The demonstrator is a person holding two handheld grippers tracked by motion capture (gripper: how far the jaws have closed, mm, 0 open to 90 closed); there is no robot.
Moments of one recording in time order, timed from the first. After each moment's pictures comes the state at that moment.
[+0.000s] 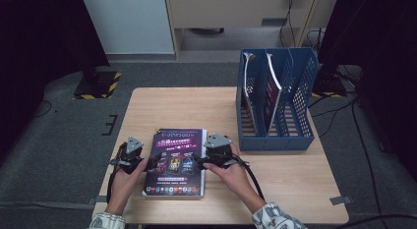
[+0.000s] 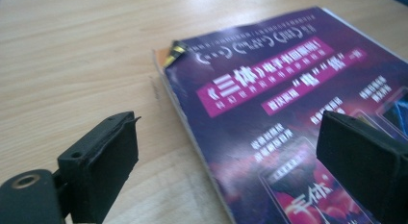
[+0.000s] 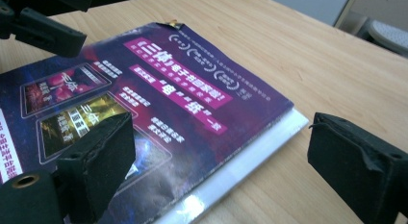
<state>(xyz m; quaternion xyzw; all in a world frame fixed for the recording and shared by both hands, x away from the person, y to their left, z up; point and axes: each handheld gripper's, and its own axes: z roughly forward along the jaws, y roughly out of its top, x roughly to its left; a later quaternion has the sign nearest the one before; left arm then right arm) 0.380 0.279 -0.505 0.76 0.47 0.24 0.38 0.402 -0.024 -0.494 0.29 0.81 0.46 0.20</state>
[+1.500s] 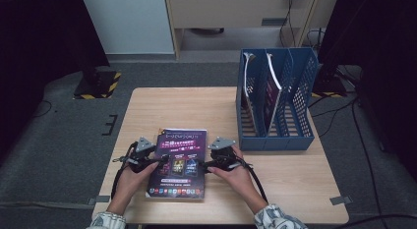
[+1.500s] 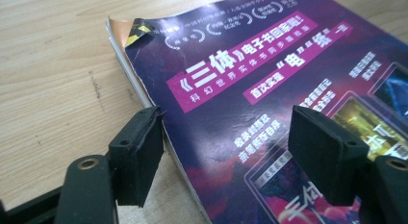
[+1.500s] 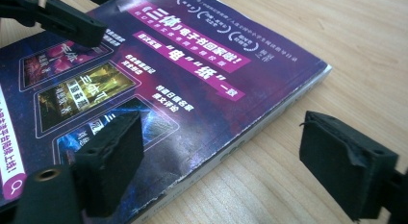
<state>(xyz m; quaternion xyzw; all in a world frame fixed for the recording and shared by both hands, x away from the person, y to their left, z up) 0.390 0.263 -0.513 0.79 0.43 0.19 0.38 0.405 -0.037 -0.515 0.31 0.83 0.44 0.14</state>
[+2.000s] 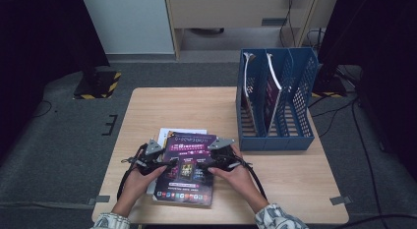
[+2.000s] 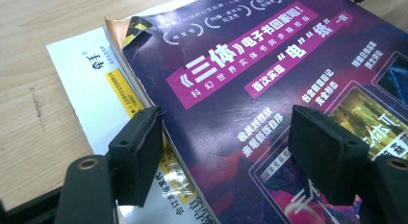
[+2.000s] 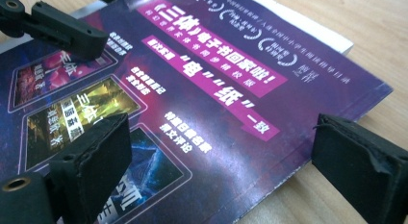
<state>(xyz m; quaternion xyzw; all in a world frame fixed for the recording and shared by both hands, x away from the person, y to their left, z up) 0.385 0.237 -0.515 0.82 0.40 0.18 0.38 0.408 -0.037 -0.522 0.31 0.84 0.42 0.11</state>
